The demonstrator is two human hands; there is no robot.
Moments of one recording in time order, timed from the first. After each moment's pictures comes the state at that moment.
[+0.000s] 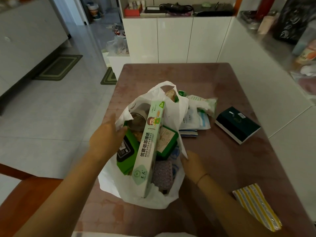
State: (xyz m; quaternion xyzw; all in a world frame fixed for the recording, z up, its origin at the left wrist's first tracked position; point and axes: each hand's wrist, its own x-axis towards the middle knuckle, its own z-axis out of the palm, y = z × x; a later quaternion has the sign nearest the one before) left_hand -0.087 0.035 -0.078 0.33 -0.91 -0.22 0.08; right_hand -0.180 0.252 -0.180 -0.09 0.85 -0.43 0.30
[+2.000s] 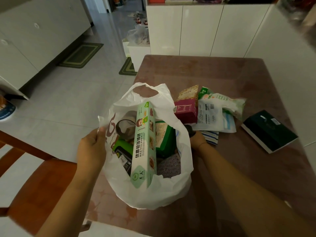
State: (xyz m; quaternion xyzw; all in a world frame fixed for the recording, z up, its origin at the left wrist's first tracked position) left_hand -0.025 0.007 -0.092 0.51 -0.72 -0.41 0.22; right_hand -0.264 0.158 -0.228 0.01 0.80 -0.48 0.36
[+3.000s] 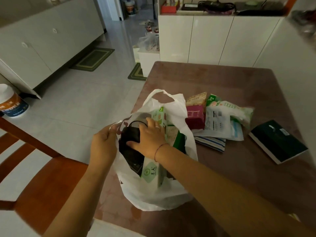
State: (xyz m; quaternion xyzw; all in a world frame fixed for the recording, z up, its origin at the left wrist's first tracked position) left_hand -0.025 0.013 -0.074 0.47 -0.73 -0.42 0.27; right_hand -0.139 0.066 -0.113 -0.48 0.84 -0.18 0.17
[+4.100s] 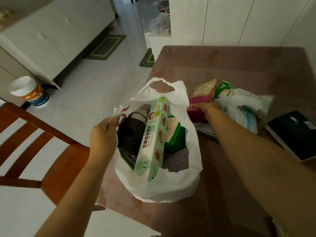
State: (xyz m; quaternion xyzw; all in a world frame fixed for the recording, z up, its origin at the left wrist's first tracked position) left_hand -0.046 0.015 -0.088 0.54 -0.74 -0.34 0.23; right_hand -0.362 0.093 -0.211 0.08 0.81 -0.49 0.31
